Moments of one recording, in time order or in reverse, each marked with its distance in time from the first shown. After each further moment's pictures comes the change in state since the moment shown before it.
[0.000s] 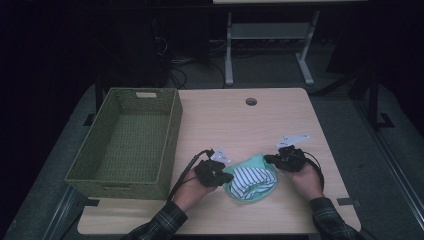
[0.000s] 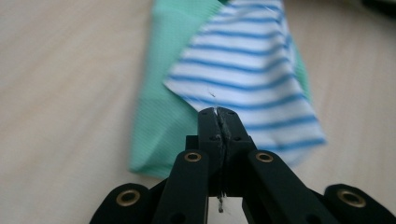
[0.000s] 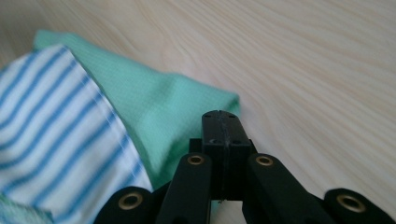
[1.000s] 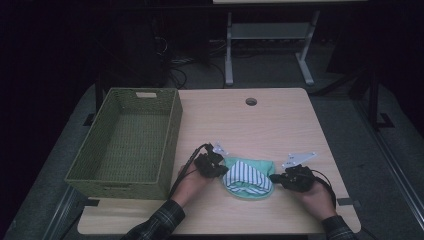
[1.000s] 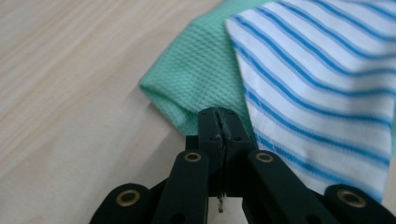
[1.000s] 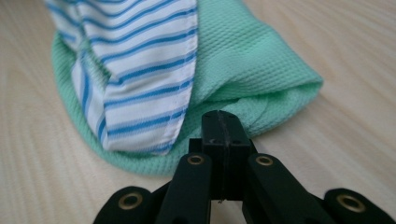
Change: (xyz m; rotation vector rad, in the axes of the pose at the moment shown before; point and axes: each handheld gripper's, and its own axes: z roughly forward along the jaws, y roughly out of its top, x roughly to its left) left arm 0.044 0.004 0.021 0.060 0.121 -0.062; right arm 0.032 -0.037 -0.022 0.062 0.075 -0.033
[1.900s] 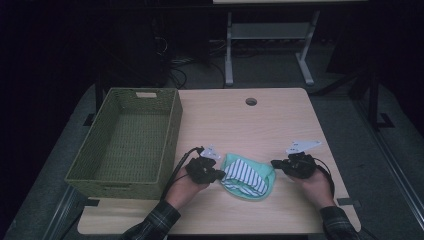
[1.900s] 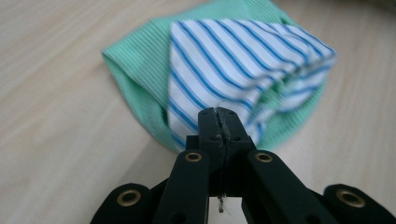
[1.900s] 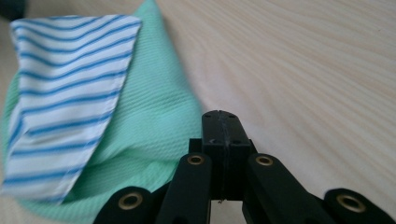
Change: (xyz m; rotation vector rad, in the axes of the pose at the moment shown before) left arm -0.024 -0.020 -0.043 -0.069 -0.094 0.012; right arm -0.030 0.020 -0.002 -0.089 -0.053 0.035
